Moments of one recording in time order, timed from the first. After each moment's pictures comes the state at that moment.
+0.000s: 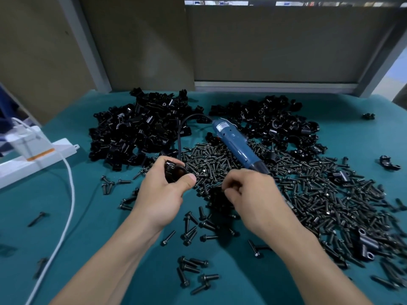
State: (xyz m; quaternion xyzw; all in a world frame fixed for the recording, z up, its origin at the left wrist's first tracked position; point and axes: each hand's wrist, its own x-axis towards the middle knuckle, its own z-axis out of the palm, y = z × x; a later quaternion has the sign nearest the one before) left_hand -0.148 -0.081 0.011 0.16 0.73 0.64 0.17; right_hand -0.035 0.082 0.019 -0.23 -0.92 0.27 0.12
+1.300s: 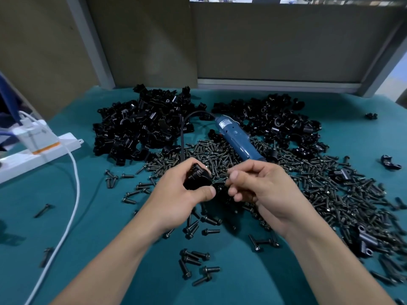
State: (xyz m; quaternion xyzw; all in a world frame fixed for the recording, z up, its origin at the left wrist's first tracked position) left_hand -0.136 -0.082 0.019 0.33 0.76 0.54 0.19; right_hand -0.025 0.086 0.034 -0.19 -0.59 0.77 0.14
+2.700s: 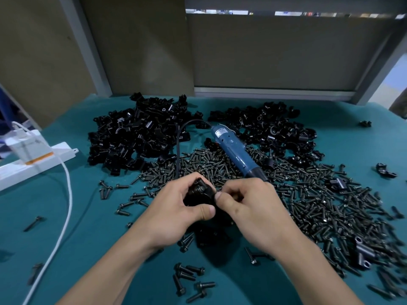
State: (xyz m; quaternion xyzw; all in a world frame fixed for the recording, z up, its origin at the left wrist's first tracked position) left_hand -0.135 -0.083 0.022 0.38 0.70 0.54 0.26; right_hand -0.021 0.076 0.032 -0.15 -0.90 0.37 0.15
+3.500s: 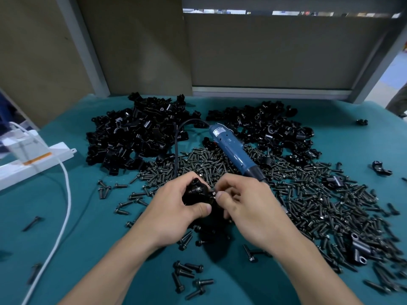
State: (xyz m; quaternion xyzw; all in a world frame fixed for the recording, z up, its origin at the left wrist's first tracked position) left_hand -0.134 -0.081 0.018 0.36 0.78 0.47 0.19; right_hand -0.023 0.077 0.026 -0.17 -0.89 0.41 0.13
